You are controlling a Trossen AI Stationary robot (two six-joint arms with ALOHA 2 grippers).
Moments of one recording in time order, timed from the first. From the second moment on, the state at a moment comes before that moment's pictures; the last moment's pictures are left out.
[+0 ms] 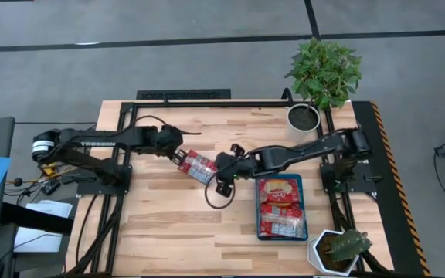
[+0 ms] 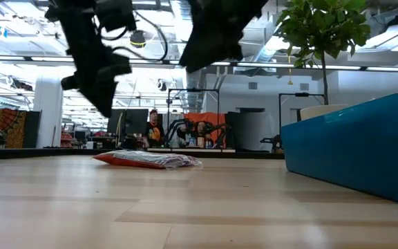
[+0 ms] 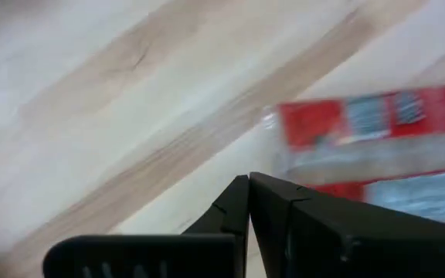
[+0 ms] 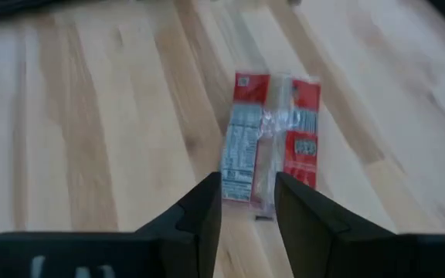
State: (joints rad) left arm 0.22 1.23 0.81 -0.66 -0.34 -0.63; right arm 0.14 1.79 1.42 -0.42 0.30 0.37
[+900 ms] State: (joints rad) left arm 0.22 1.33 0.43 -0.03 -0.06 -0.77; right arm 0.05 1.99 1.42 -0.30 0.18 0.37
